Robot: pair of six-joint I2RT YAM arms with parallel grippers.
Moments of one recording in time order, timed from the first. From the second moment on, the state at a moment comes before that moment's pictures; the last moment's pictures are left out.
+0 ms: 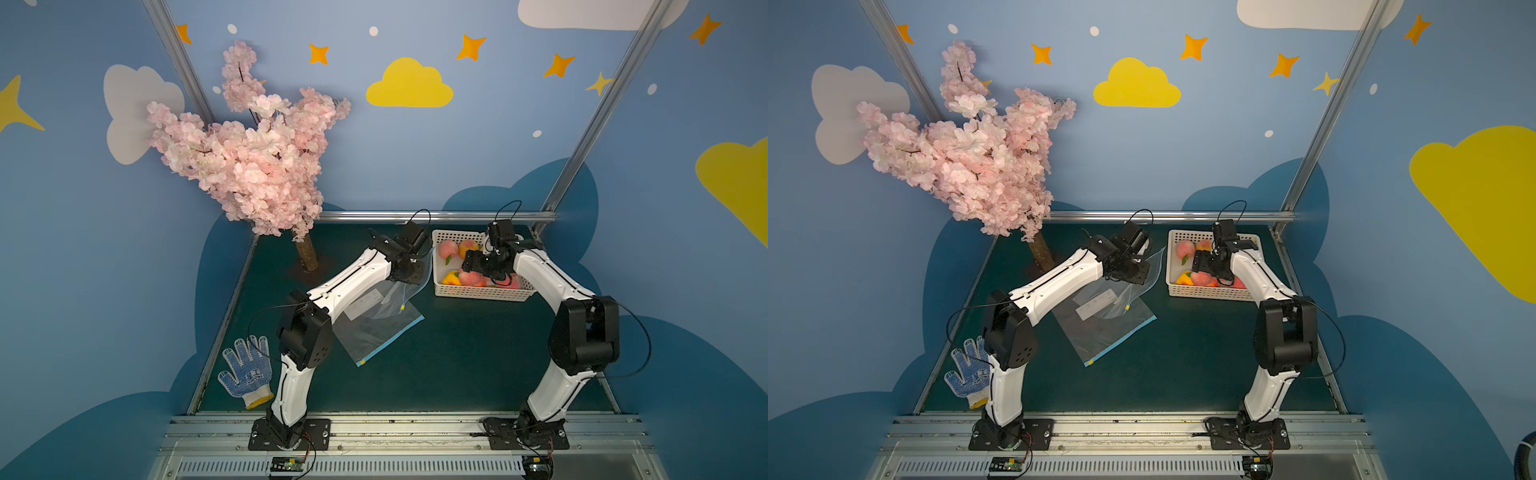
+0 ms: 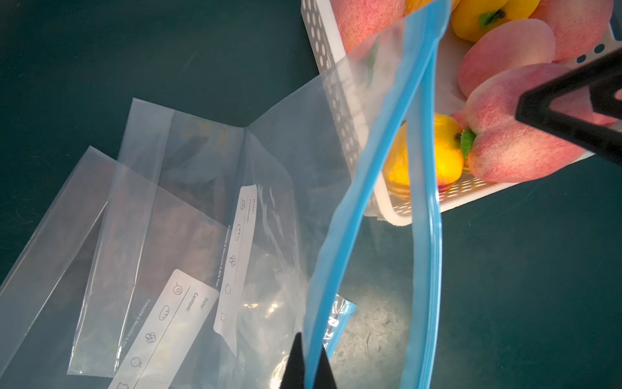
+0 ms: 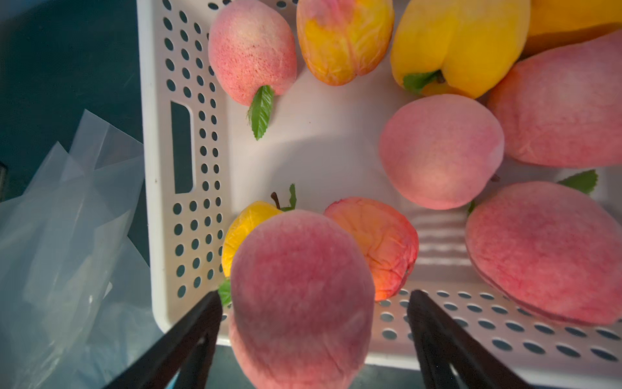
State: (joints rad) left arm -0.68 2.03 1.92 -0.95 -0.05 -0.33; right arm 0.21 1.84 1.53 -0.77 -0.10 0.32
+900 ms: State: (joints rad) left arm -0.69 2.03 1.92 -0.95 -0.04 -0.35; right arm 0.16 1.55 1.36 -0.64 -0.55 0.44
